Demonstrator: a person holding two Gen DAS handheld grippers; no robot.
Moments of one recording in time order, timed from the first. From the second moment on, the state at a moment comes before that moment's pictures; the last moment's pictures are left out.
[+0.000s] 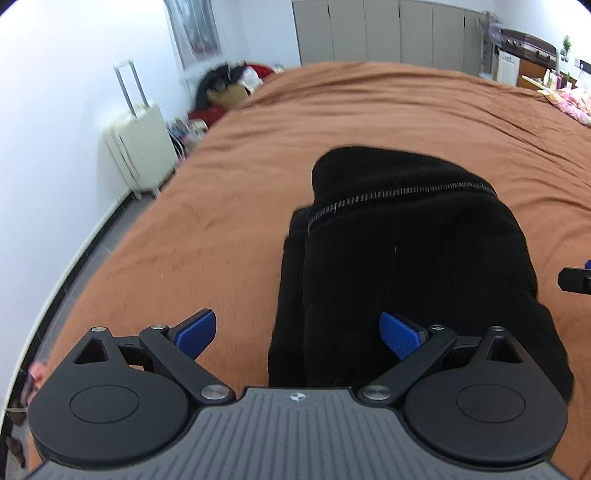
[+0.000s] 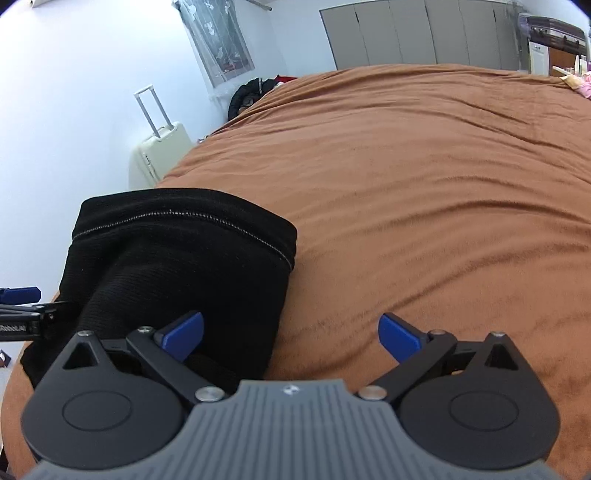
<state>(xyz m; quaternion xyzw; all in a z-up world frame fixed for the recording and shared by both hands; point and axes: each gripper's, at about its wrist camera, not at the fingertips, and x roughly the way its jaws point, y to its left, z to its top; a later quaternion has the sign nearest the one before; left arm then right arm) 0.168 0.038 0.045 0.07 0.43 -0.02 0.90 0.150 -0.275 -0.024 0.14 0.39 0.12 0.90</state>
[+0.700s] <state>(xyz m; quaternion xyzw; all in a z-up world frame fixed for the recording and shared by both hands) 0.193 0.126 0.014 -0.17 0.54 -0.13 0.81 0.155 -0.272 -0.076 0.36 0.45 0.23 0.78</state>
